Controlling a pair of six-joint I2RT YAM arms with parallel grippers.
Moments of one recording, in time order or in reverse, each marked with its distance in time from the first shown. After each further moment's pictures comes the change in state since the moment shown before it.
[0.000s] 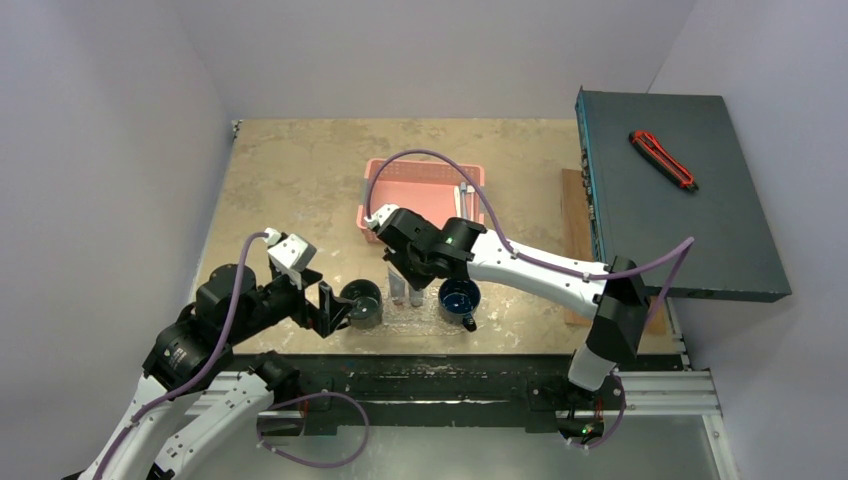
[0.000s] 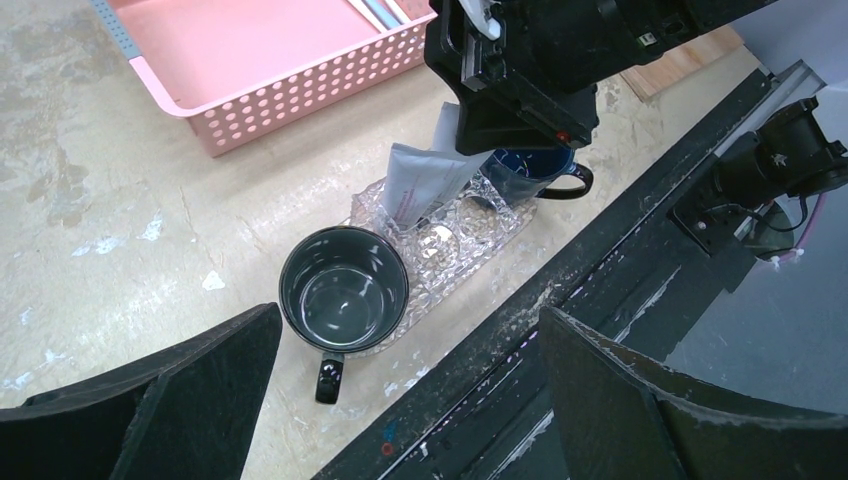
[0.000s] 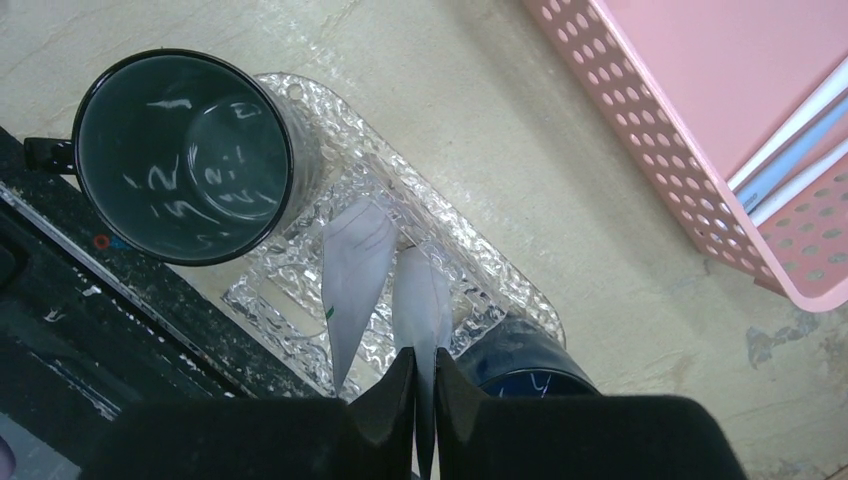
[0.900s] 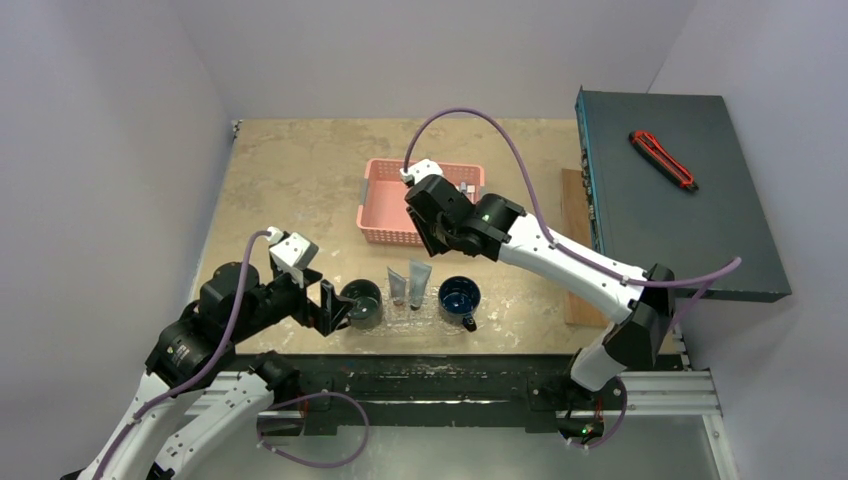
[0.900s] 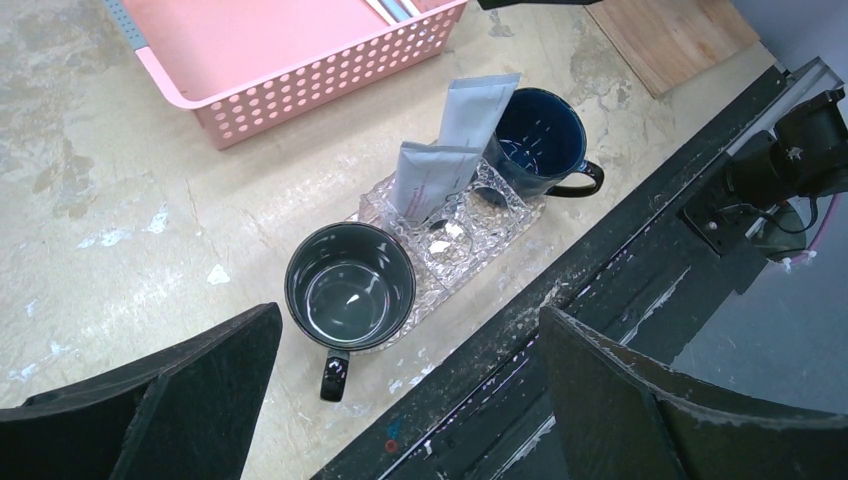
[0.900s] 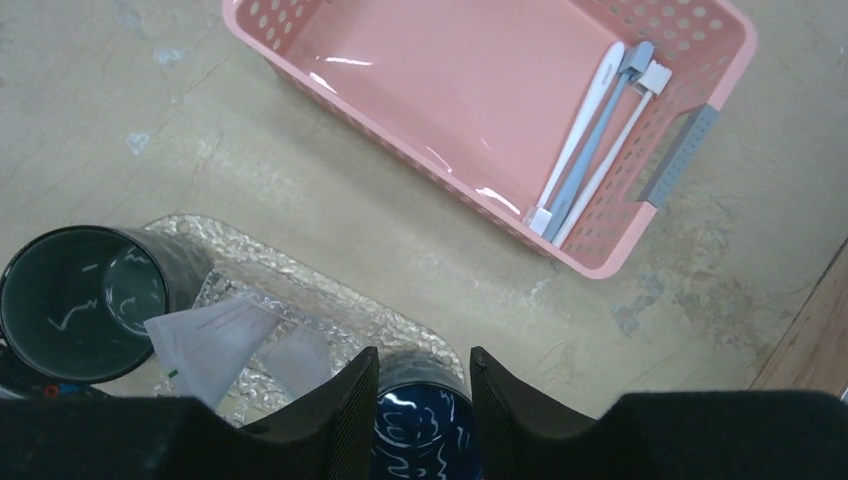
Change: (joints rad) left arm 0.000 0.013 -0.005 -0.001 -0.016 0.000; right arm -0.108 -0.105 0.048 -0.019 0.177 0.066
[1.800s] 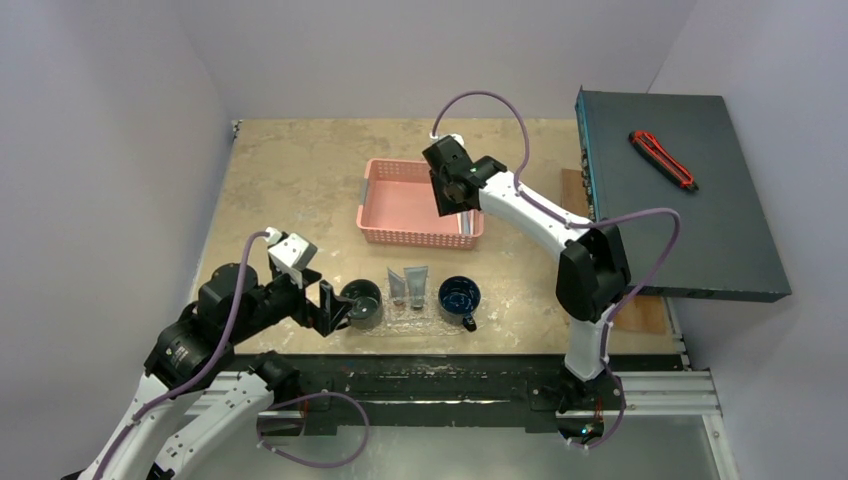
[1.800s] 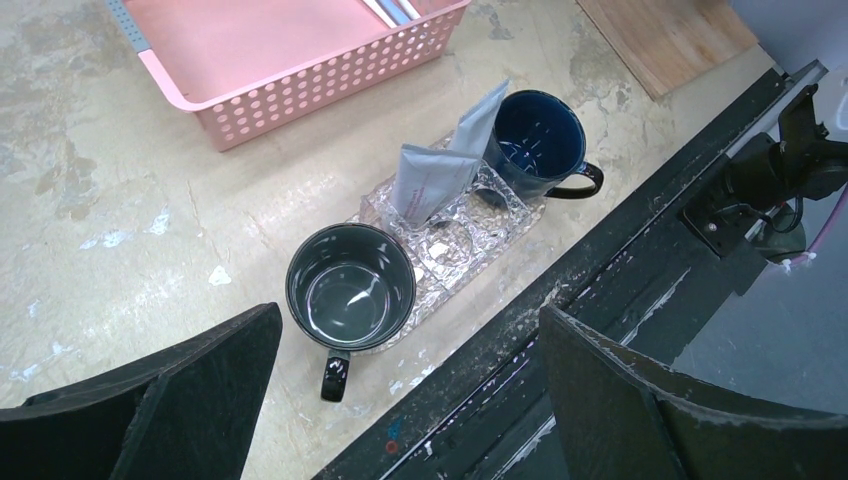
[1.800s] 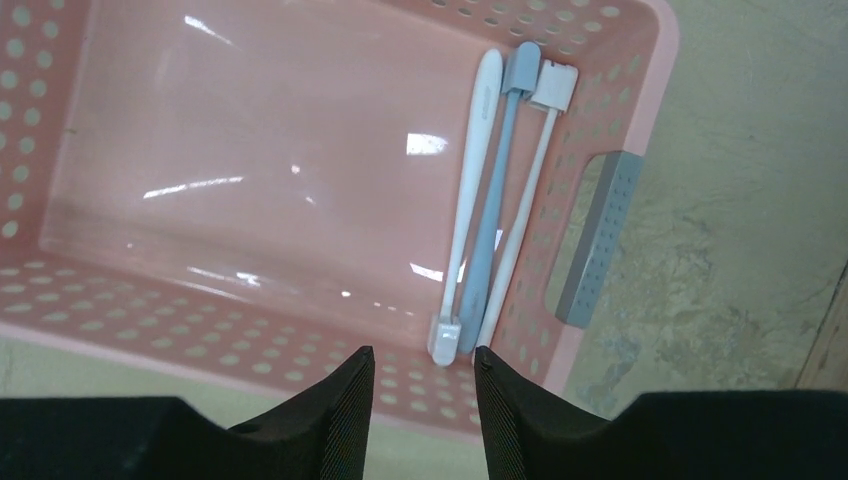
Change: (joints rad) left arm 0.000 -0.006 0.000 0.000 -0.002 0.000; right arm -0.300 0.295 0.109 0.111 -0.038 0.032
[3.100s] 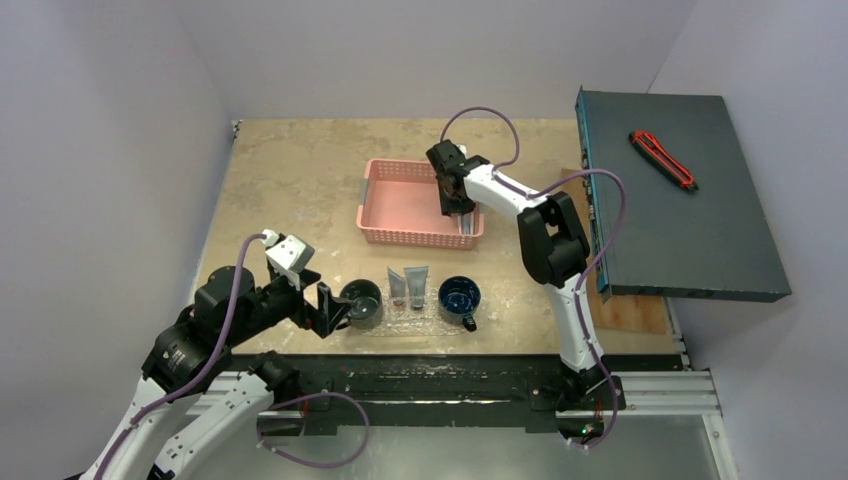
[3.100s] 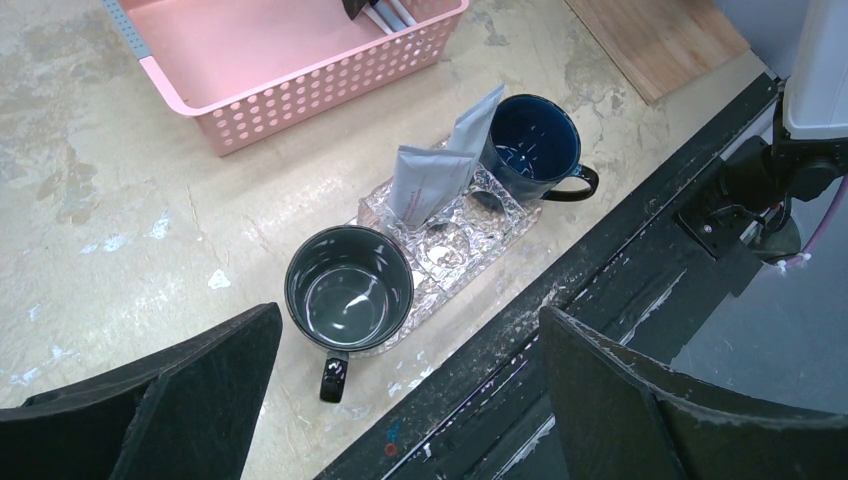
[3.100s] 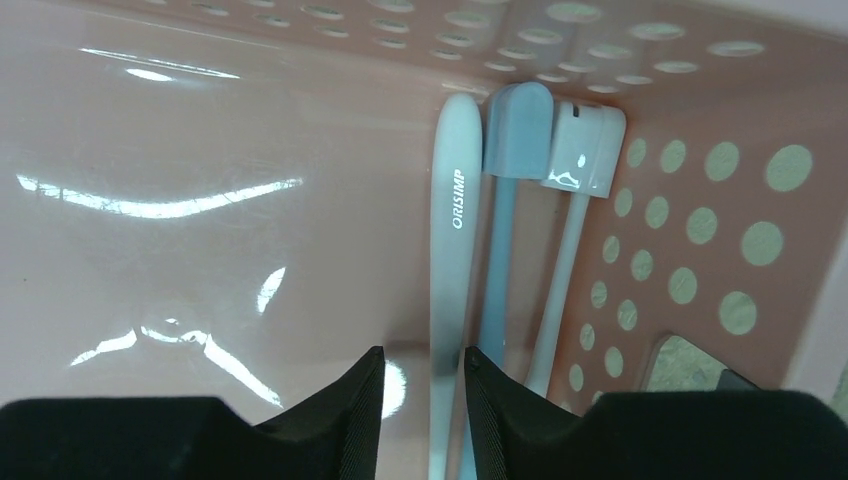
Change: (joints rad) left arm 0.000 -0.020 0.000 0.000 0.003 0.000; right arm -0.131 0.380 0.165 0.069 -0.051 0.051
